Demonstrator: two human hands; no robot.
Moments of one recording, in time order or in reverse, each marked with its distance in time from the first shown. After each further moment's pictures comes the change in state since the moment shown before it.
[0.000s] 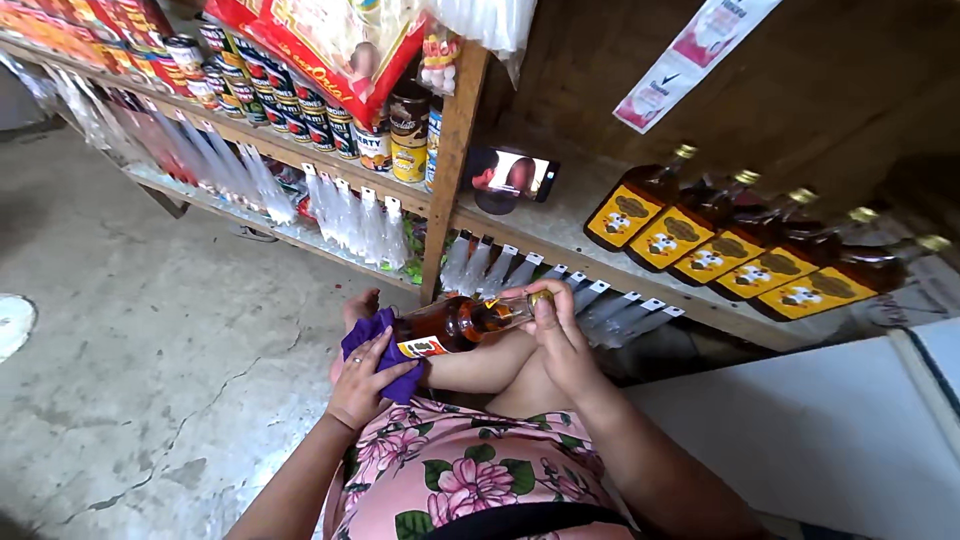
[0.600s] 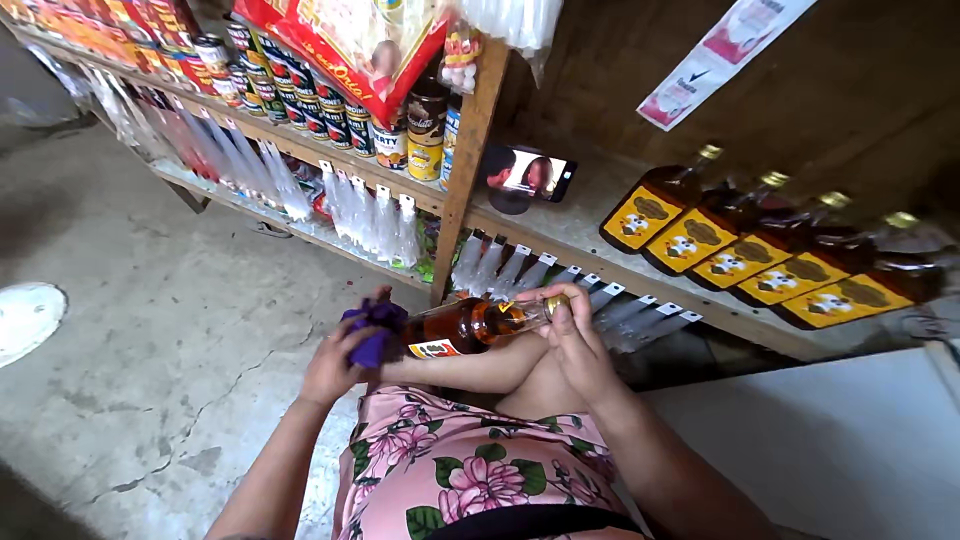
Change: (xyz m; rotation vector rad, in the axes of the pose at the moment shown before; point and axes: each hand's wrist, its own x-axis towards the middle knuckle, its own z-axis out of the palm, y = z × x) left_hand 0.012 -0.042 -0.049 -0.254 -0.127 -0.422; right_hand -0.002 0.004 -0.004 0.041 -0.031 -0.013
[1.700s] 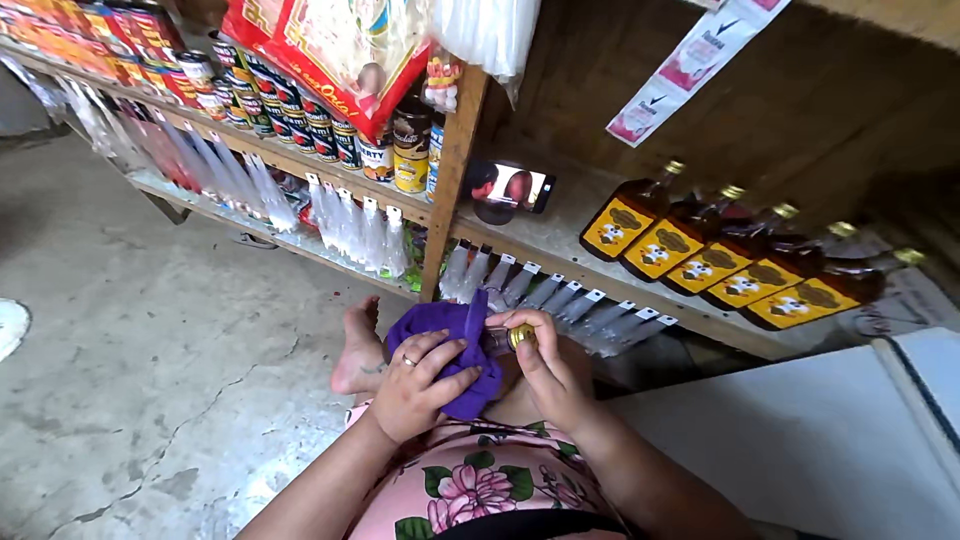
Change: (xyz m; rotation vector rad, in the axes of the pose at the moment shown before) left_hand 0.027 0.153 0.038 0.091 0.365 0.770; right_hand -0.012 -0.017 0.020 -0.157 -0.105 -0.190
